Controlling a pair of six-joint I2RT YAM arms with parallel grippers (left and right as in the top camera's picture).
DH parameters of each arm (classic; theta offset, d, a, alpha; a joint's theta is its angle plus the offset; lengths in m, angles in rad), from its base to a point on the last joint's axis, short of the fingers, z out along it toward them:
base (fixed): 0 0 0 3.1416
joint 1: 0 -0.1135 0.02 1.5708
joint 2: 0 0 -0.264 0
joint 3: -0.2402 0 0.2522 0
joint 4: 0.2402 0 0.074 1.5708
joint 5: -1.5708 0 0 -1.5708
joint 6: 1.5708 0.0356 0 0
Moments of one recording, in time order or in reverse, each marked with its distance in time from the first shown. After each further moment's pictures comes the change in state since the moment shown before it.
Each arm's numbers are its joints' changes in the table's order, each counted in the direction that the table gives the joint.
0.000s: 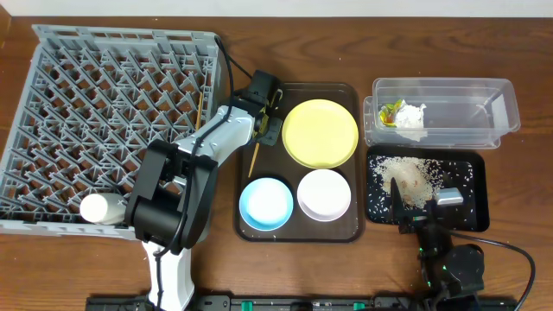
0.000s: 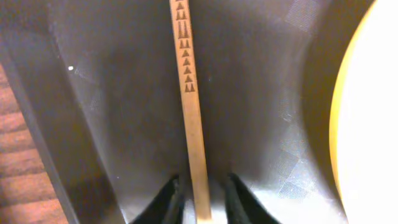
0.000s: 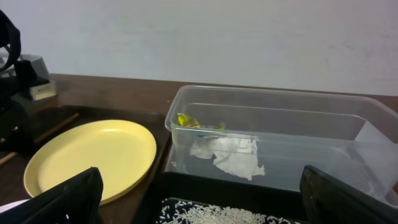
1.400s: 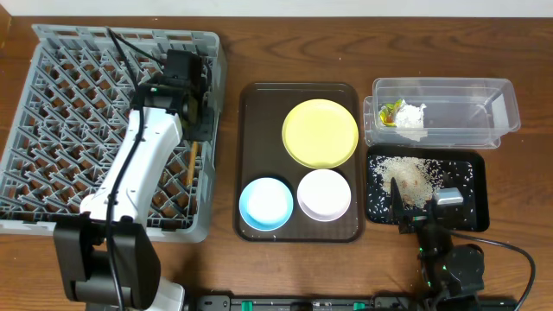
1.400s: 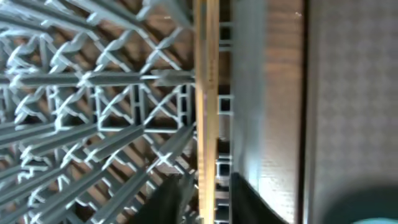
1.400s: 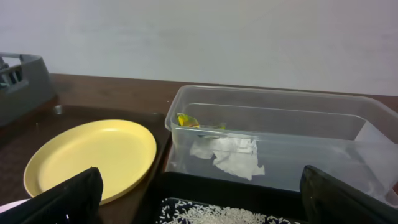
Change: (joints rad) left arm -0.266 -0.376 -0.005 0.412 0.088 0.039; right arm 0.000 0.000 0.000 0.000 0.000 0.000
